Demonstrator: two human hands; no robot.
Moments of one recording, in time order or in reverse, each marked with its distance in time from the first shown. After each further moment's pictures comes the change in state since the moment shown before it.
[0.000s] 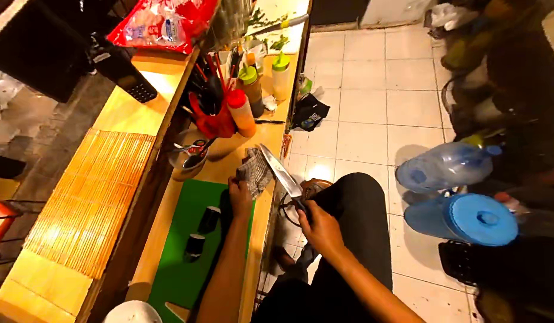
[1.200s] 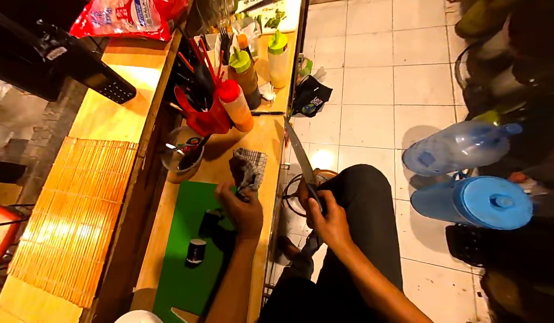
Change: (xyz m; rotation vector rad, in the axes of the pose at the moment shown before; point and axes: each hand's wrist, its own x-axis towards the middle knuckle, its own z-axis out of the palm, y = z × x) left_hand -0.031 0.019 -0.006 0.575 0.204 0.483; right_hand 0.021 0.013 0.009 0.335 0.156 0.105
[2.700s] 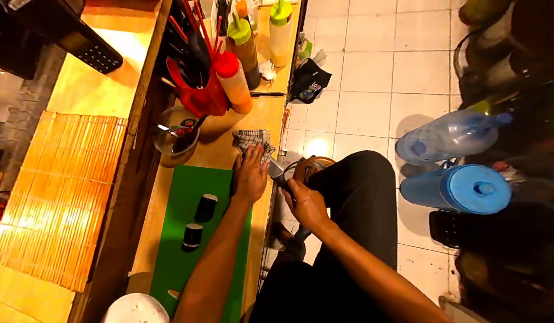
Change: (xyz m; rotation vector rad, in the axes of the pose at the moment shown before) left_hand 0.023 -0.044 0.051 0.165 -0.608 0.397; right_hand 0.005 -0.014 0.035 -0.522 -0.316 -0.144
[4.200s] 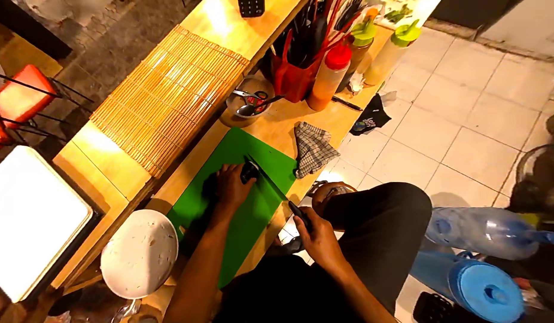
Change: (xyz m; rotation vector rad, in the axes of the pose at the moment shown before) left_hand -0.150 -0.055 -0.080 -0.031 0.155 -0.657; right_hand -0.066 -0.045 0.010 0.301 -0.131 -0.260
